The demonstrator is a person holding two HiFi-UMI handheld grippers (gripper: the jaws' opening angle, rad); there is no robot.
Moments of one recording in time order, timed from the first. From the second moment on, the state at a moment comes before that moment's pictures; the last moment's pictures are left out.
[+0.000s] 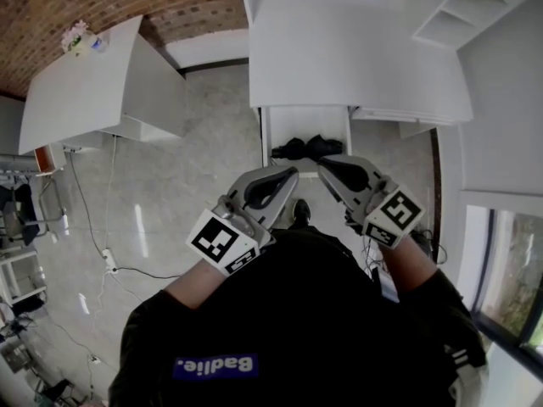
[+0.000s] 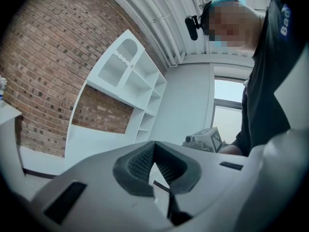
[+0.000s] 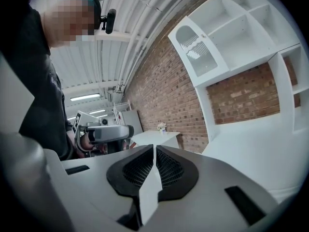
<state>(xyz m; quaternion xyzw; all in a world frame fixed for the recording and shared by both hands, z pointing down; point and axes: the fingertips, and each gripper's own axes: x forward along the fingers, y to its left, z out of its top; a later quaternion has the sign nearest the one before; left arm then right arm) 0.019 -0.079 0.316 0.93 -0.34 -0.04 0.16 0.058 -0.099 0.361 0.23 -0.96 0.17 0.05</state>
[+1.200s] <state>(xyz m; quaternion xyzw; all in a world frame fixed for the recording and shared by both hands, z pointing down) 0.042 -0.084 0.304 0.92 -0.35 -0.05 0.16 0.078 -0.089 0.339 0.20 -0.96 0.17 0.02</state>
